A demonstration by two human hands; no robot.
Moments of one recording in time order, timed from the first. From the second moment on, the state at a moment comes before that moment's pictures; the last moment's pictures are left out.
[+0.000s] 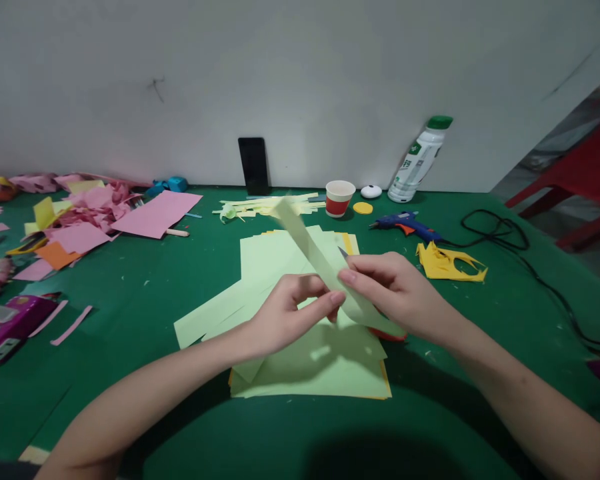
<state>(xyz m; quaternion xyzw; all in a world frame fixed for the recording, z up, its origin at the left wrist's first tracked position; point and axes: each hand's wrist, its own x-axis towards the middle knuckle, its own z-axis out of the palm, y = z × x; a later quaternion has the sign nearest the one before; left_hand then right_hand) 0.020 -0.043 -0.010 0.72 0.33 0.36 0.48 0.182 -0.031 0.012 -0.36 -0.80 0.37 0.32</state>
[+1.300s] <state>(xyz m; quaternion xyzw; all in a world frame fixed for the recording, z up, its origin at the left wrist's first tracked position) 0.021 -0.043 -0.011 0.72 0.37 0.32 0.50 0.179 -0.028 0.007 -0.38 -0.81 0.31 0.31</state>
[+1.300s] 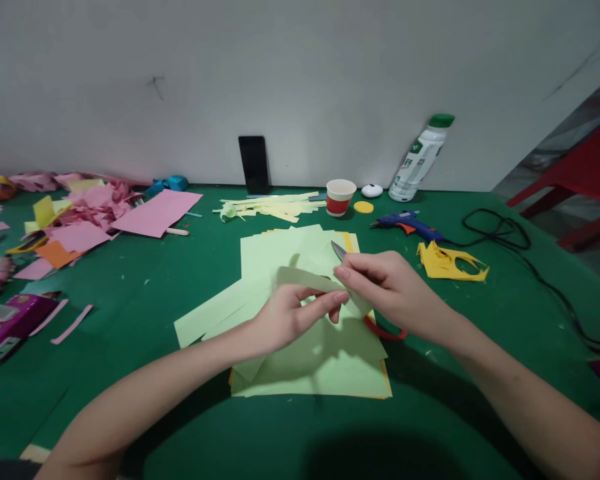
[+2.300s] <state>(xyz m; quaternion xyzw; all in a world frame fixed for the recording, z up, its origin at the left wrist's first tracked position) 0.022 -0.038 -0.009 0.69 0.37 0.30 0.54 0.181 -0.027 0.006 -0.40 -0.81 0.30 0.30</state>
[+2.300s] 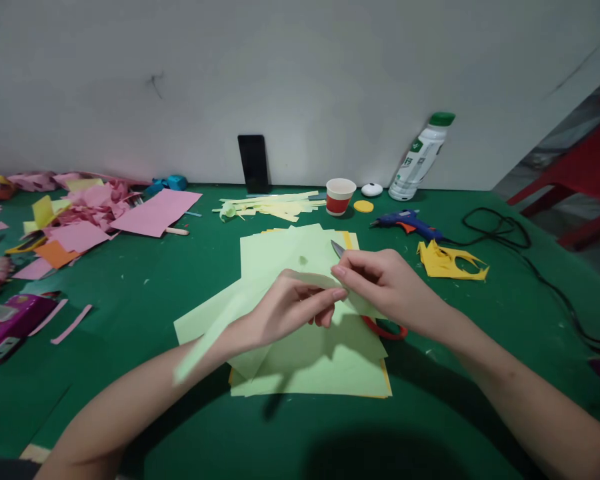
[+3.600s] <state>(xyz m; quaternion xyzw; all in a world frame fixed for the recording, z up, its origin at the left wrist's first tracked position) 0.012 -0.051 0.000 0.66 0.32 0.39 0.56 0.191 -0.042 0.031 -0.32 -0.69 0.62 0.21</state>
